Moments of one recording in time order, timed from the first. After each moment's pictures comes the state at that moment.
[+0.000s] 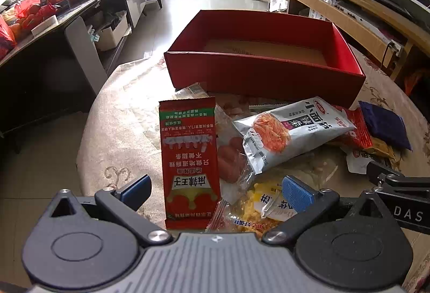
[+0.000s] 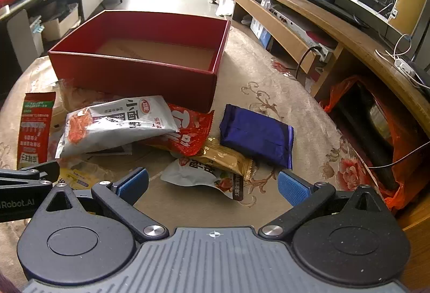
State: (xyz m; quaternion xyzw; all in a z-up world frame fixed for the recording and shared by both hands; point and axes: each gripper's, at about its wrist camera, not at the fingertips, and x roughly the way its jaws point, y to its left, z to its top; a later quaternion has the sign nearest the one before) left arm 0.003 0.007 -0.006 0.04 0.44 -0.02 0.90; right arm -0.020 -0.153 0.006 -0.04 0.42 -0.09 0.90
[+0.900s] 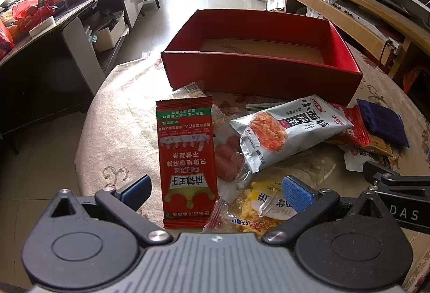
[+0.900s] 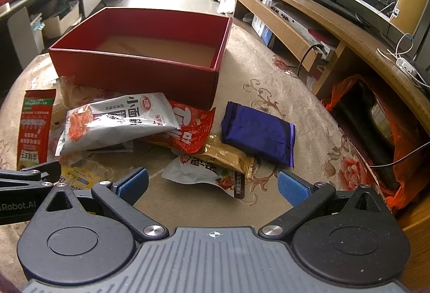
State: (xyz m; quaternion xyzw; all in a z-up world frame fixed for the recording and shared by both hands) left arm 0.003 0.006 -0.007 0.04 0.44 -0.03 0.90; right arm -0.019 -0.152 0.005 -0.04 0.43 -0.09 0.90
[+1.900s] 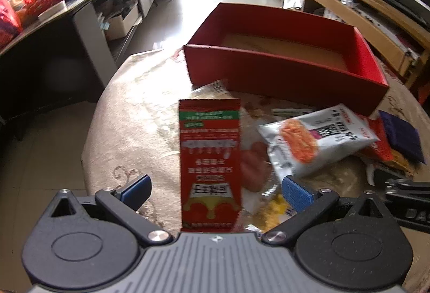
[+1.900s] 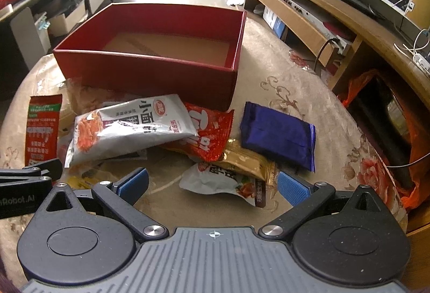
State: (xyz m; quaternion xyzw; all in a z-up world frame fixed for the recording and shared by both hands) left arm 0.026 0.031 -0.014 0.02 0.46 0.00 0.89; right arm 0.002 -0.146 0.004 -0.02 0.44 -0.07 0.89
